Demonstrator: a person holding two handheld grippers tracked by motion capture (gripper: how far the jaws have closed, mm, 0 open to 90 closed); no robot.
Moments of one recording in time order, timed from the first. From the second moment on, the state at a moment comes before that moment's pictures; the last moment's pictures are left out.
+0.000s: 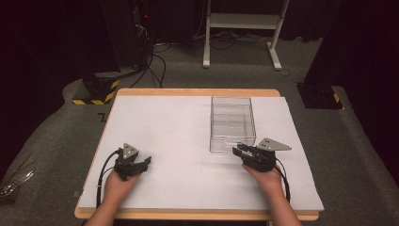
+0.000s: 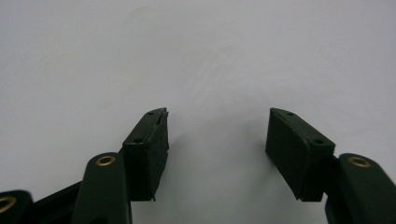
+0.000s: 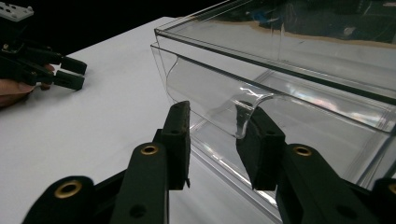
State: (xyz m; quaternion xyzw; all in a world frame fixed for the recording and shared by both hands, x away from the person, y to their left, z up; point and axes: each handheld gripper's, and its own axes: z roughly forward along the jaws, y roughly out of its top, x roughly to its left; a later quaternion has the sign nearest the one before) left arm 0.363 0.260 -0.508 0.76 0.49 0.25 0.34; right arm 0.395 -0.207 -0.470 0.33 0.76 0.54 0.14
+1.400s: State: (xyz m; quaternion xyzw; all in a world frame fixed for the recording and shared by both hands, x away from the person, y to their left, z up) left arm 0.364 0.261 -0.508 0.76 0.50 0.24 0.34; right arm 0.382 -0.224 -0.471 0.33 0.75 0.56 0.11
